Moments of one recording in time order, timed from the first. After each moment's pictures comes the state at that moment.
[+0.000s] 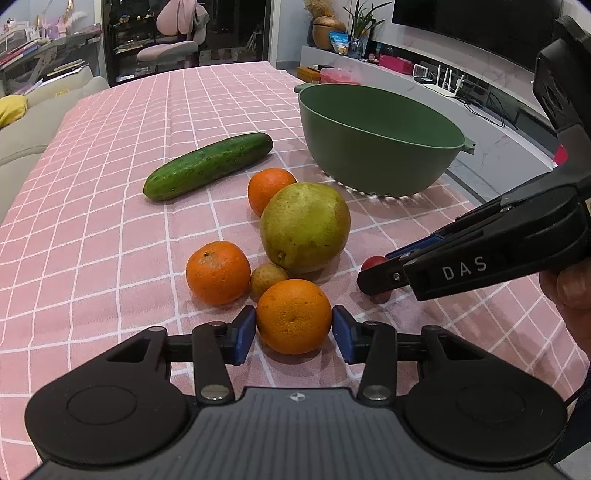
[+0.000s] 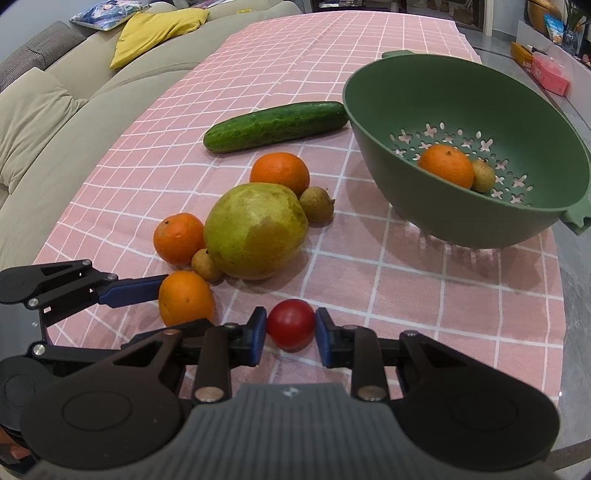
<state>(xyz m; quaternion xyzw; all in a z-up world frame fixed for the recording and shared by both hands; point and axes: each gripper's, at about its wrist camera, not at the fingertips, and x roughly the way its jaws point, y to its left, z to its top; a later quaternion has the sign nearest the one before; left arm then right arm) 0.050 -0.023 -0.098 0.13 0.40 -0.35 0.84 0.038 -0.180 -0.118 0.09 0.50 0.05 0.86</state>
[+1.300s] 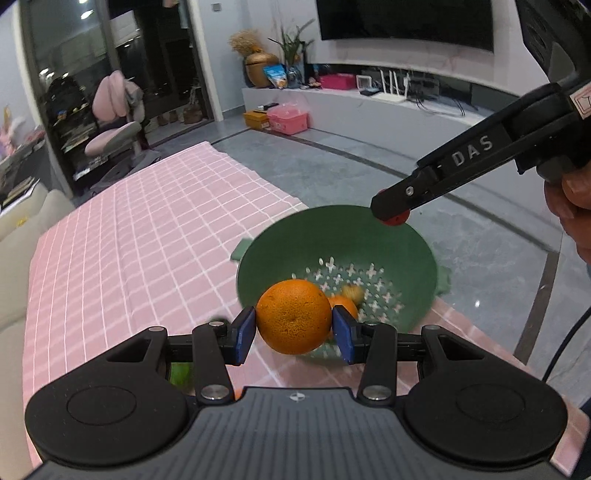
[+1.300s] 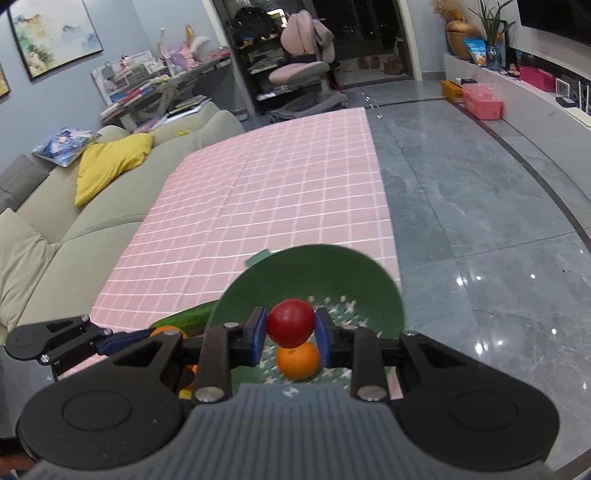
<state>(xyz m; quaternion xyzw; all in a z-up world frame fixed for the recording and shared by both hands) 0.106 -0.163 -0.018 0.25 0.30 -0.41 0.82 0.066 -0.330 0.000 0.18 0.37 -0.04 0.91</state>
